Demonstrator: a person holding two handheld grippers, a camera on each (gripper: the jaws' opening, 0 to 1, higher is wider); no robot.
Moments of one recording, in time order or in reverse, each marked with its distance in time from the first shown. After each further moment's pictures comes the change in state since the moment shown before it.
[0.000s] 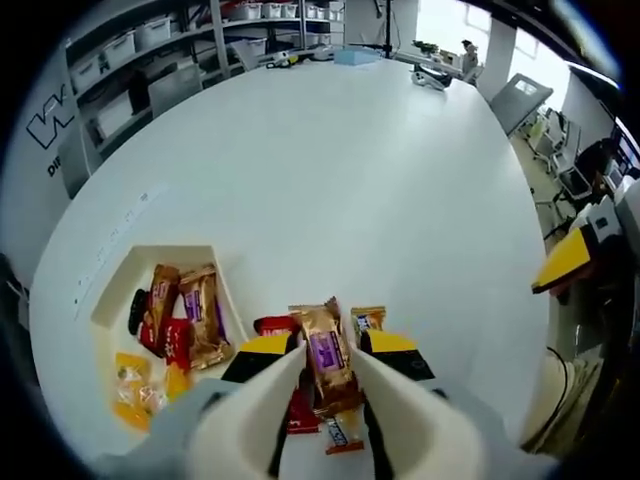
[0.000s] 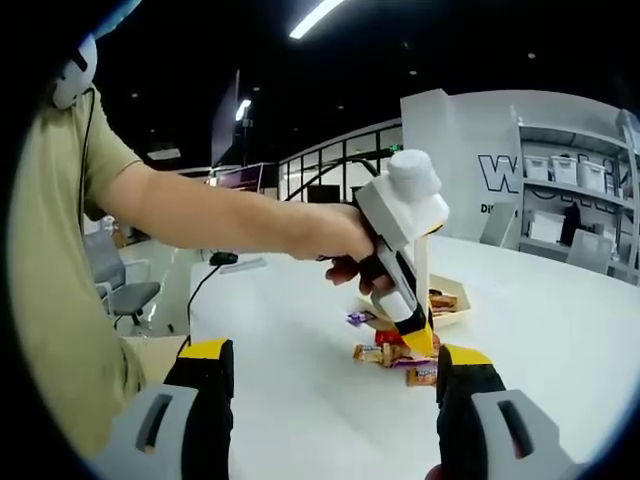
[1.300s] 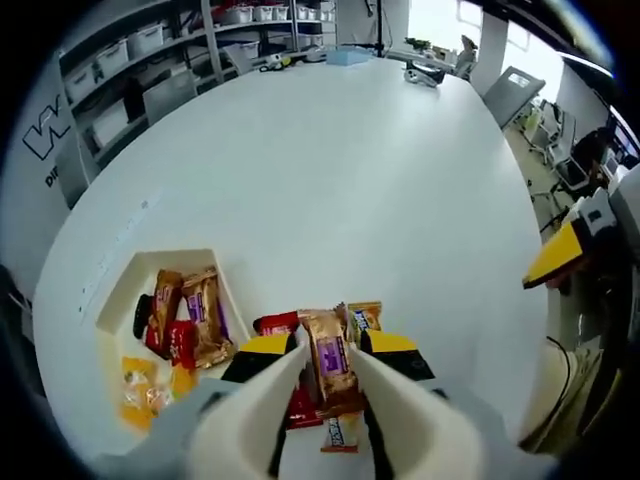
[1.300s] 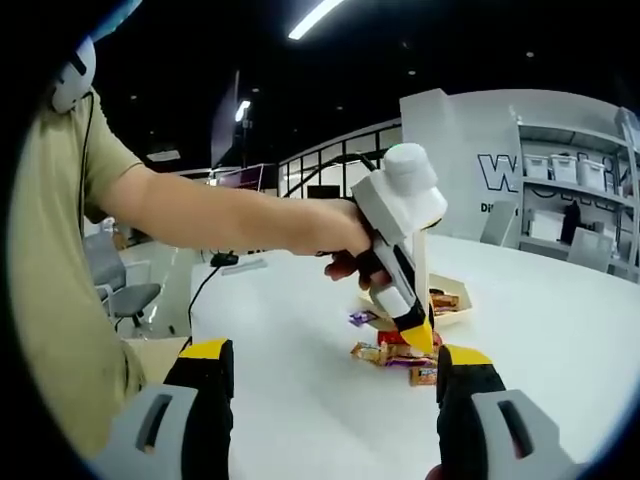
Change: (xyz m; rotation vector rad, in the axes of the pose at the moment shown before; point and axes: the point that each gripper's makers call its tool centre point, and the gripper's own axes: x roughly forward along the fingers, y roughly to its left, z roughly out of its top) left arm -0.004 -0.004 -0.002 0.043 0.005 -0.011; right arm 0.001 0.001 -0.002 0.008 0.000 -0.001
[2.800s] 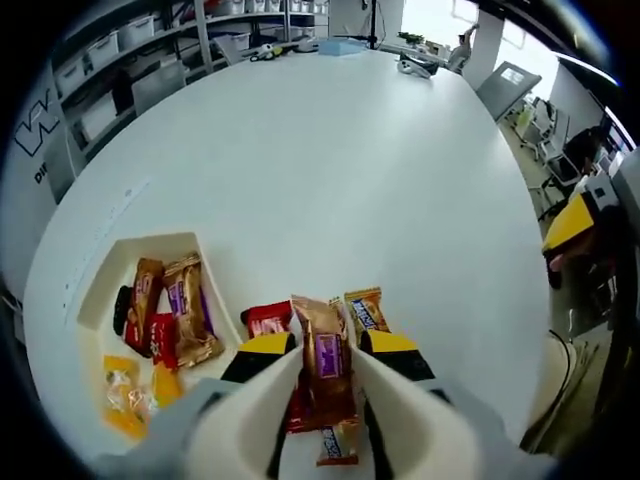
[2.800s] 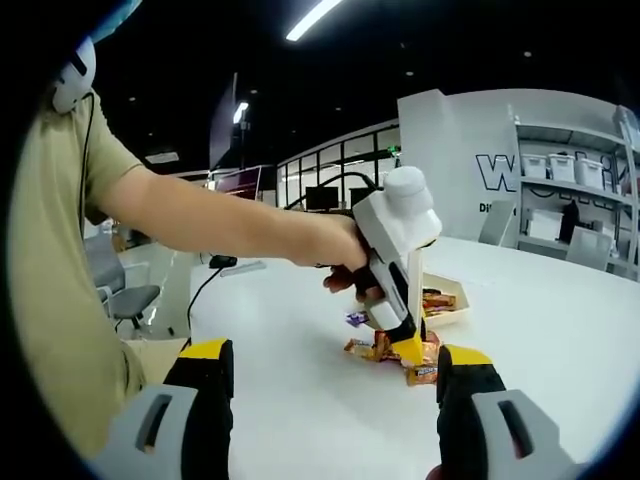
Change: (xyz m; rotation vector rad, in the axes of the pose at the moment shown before) left arm 0.013 0.001 -0.013 0.003 0.029 -0.047; right arm -0.003 -0.003 0.000 0.006 -0.004 -0.004
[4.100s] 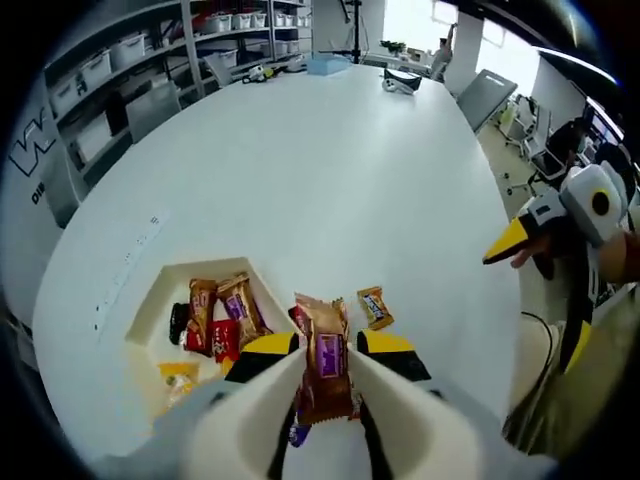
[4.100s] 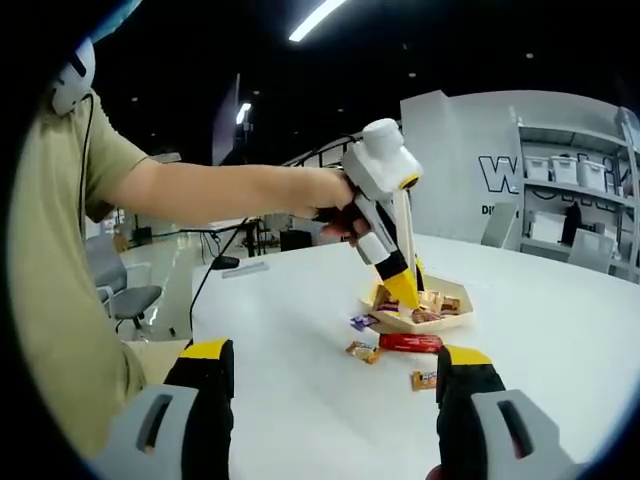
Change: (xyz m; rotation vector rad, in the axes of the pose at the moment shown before) left arm -0.071 0.026 0.016 0.060 -0.049 -0.033; right arm 0.003 0.004 0.004 -0.006 -0.010 0.010
